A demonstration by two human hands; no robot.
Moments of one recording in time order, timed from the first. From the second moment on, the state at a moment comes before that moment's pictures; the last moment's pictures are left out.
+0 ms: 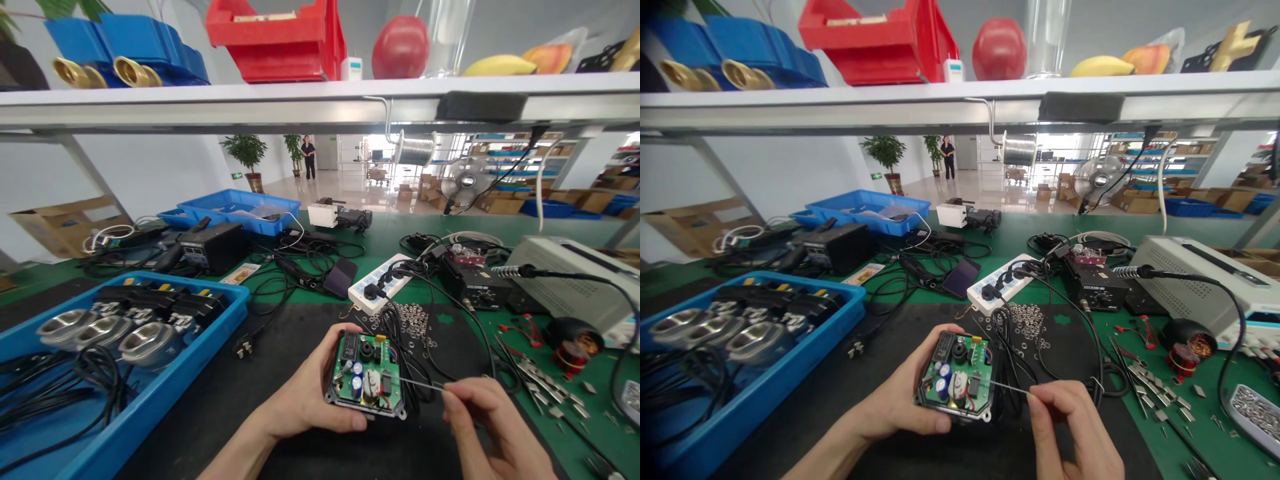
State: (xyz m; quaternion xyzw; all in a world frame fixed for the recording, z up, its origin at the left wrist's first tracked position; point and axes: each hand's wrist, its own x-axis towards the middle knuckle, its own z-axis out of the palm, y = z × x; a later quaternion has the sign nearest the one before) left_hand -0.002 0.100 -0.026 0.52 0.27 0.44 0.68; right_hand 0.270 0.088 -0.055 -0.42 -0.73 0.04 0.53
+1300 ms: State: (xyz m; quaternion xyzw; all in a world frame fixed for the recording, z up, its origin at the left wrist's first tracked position) left_hand -0.001 0.100 -0.025 0.53 0.28 0.43 0.67; right_hand 0.261 0.099 -0.049 -0.36 -0.77 0.02 0.53
